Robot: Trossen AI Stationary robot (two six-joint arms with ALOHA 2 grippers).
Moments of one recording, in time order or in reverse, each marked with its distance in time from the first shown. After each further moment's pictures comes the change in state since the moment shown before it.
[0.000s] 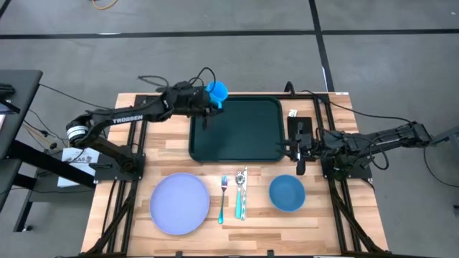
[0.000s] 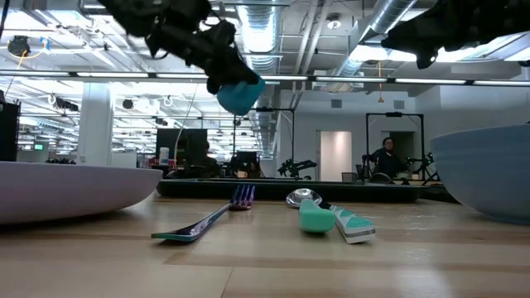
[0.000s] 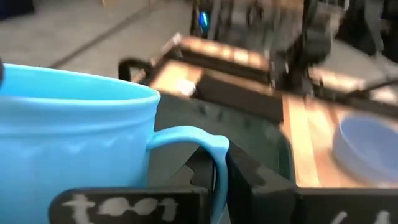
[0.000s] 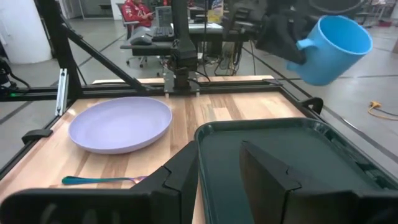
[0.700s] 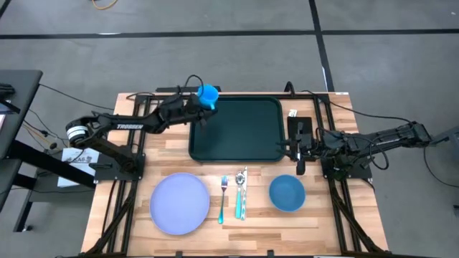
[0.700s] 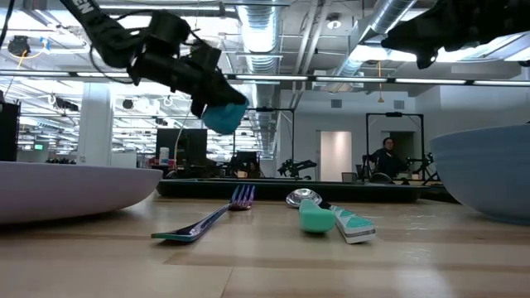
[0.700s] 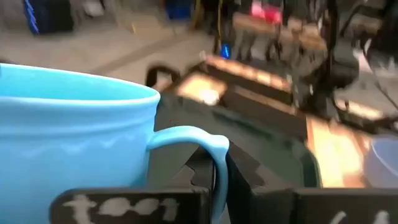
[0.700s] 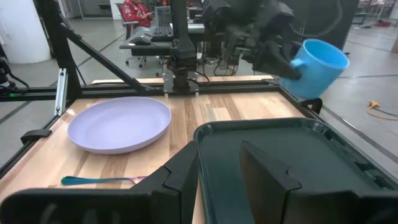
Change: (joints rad) left arm 0.045 -0.001 -0.274 0.365 -0.056 -0.093; right arm 0.000 0.000 0.000 0.000 0.003 0.000
